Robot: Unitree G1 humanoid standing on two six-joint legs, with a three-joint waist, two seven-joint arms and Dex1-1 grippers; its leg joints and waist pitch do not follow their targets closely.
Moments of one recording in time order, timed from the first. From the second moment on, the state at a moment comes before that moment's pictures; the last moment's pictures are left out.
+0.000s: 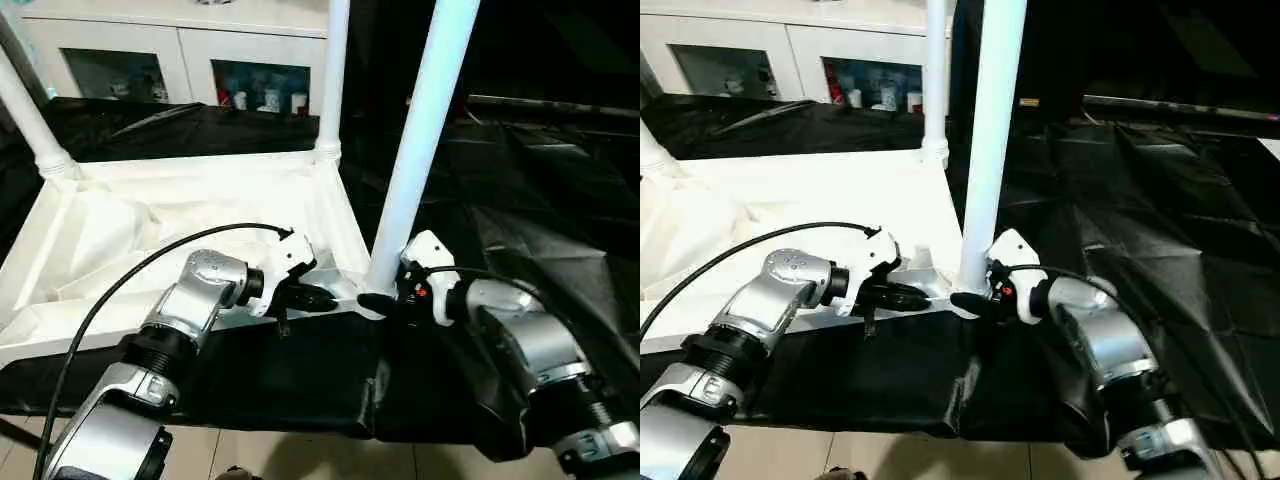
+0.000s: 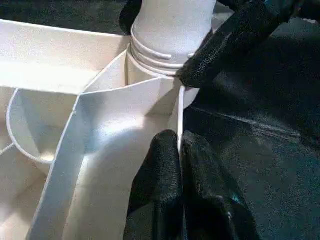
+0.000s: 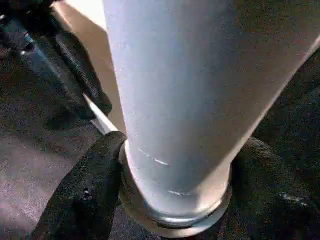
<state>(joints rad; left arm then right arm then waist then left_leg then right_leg) -0.65 0.28 -0.25 0.62 0.02 0.22 -1.18 -0.42 -0.34 0.19 0.34 0.11 0.31 0.84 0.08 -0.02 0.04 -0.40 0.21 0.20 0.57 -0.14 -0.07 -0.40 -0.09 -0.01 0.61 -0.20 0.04</state>
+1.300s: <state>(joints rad) -0.66 0.21 -0.24 0.65 0.04 0.21 -1.04 -0.40 -0.33 0.15 0.37 0.09 0.19 0.74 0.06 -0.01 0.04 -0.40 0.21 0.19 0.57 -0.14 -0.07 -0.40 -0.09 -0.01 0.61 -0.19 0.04</state>
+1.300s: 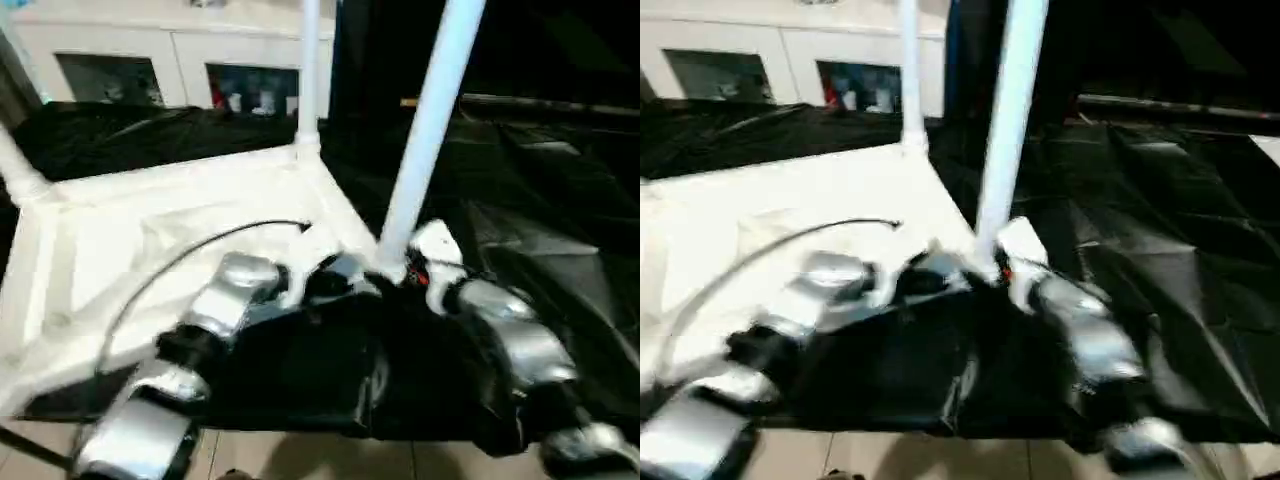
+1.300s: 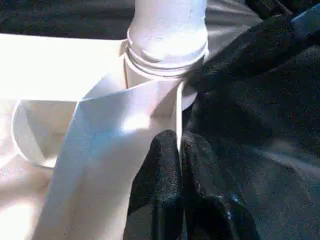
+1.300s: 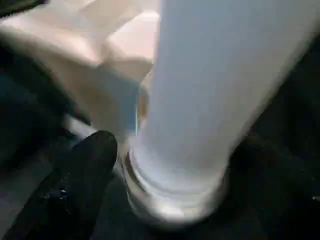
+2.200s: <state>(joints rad) -0.63 0.29 -0.25 0.60 0.00 0.24 -1.21 -0.38 -0.37 0.18 0.30 0.14 0.23 0.89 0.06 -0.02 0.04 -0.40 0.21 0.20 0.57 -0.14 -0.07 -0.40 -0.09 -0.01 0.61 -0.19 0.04</state>
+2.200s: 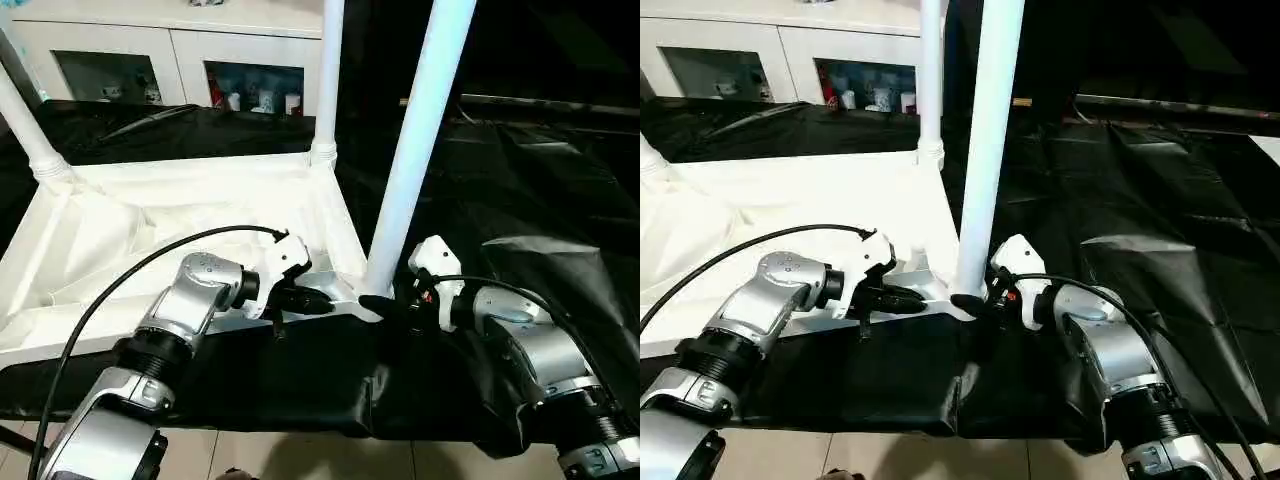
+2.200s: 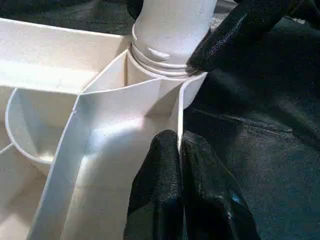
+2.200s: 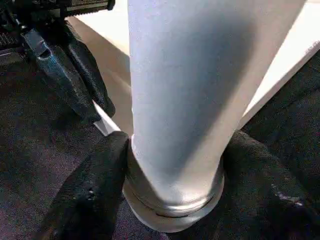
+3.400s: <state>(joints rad) -0.69 0.08 -0.26 0.70 0.13 0.20 -0.82 -0.45 -0.06 0.02 0.47 0.05 0.22 0.20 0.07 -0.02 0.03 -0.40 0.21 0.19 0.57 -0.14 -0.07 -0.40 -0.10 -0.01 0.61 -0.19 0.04</state>
